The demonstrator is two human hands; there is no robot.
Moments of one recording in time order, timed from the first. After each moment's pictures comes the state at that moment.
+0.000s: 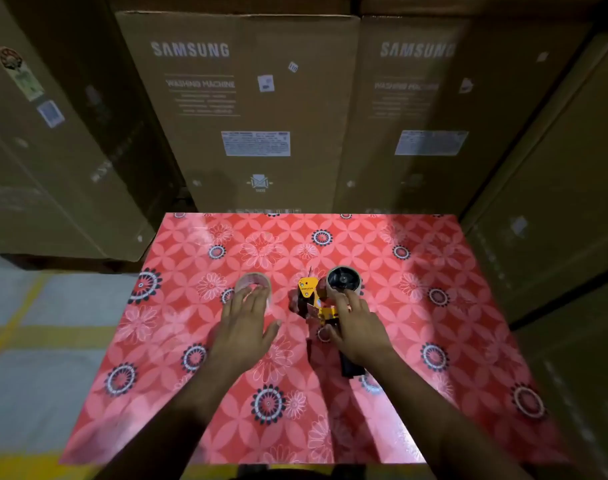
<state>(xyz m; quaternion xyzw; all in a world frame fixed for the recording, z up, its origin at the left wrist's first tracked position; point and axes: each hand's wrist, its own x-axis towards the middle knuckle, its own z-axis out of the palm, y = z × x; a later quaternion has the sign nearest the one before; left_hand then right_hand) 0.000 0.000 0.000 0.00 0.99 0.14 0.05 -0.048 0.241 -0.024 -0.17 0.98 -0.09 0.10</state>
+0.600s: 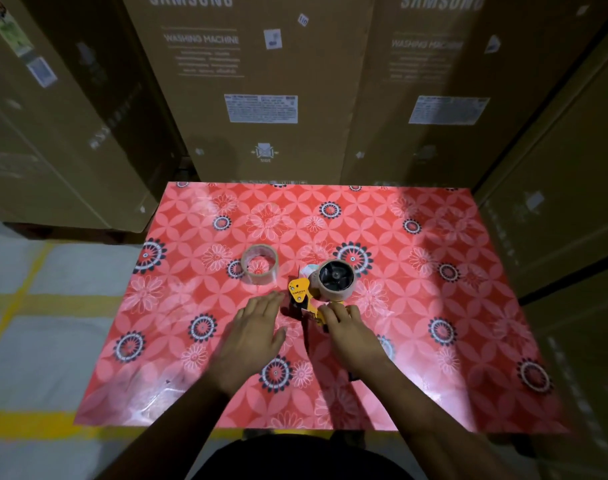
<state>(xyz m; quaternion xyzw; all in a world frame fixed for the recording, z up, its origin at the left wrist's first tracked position) 0.038 0.001 -0.040 0.05 0.98 0.18 0.08 0.005 0.222 -0.062 -0.23 0.96 -0.06 0.15</state>
